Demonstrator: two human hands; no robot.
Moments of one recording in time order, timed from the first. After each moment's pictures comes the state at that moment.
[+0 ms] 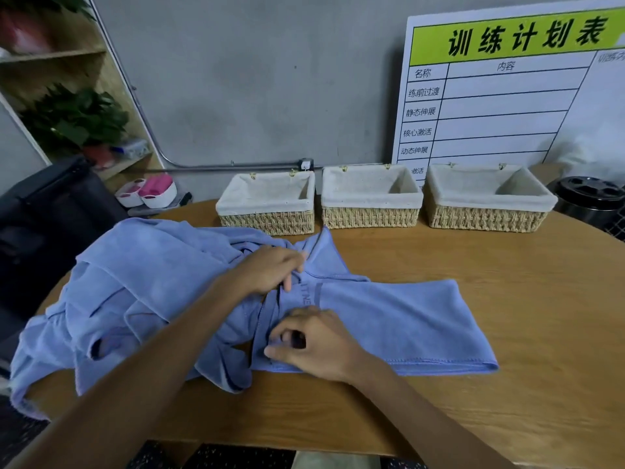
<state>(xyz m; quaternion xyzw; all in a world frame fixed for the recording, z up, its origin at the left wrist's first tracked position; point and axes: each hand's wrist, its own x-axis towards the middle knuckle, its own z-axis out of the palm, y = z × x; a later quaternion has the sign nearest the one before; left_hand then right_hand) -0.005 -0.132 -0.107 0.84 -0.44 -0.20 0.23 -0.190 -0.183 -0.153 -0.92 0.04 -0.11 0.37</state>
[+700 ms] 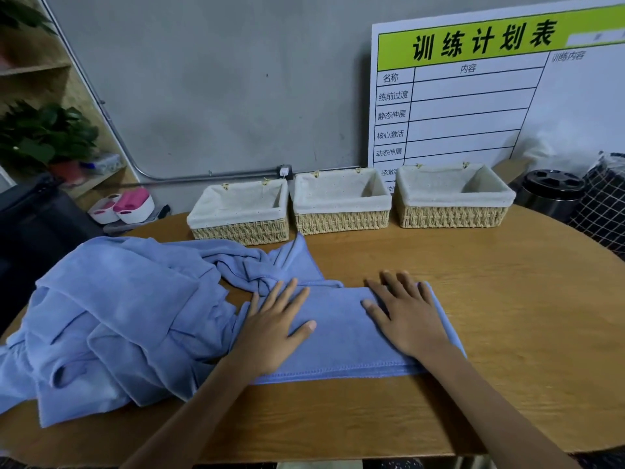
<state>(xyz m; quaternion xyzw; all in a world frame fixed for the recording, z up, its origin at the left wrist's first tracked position) -0.083 -0.120 -0.182 0.84 -0.53 -0.03 0.05 -0.269 -0.325 -0.184 -0.95 0.29 -0.08 0.06</state>
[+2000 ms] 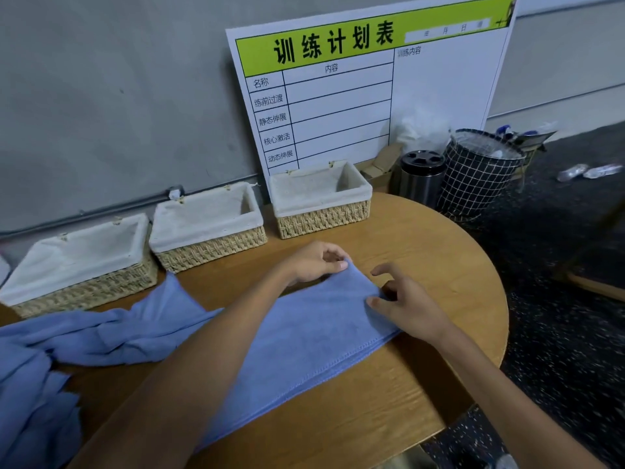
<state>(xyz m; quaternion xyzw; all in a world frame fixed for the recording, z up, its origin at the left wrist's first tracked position) -0.190 -0.431 -0.128 0.65 -0.61 -0.38 0.26 -0.424 -0.437 -0.162 -0.79 0.38 -0.24 0.42</state>
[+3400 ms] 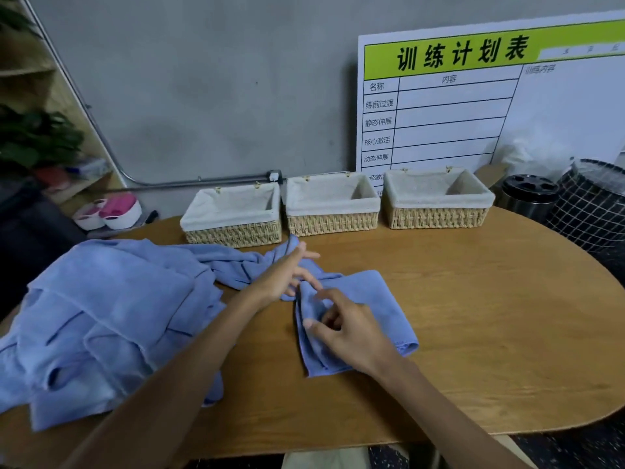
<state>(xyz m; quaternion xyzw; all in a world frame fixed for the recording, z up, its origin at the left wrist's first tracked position) -0.062 -0.187 -0.116 0.72 -0.40 -0.36 0.44 -0.254 -0.233 -0.141 -0.86 0.19 -0.24 0.41</state>
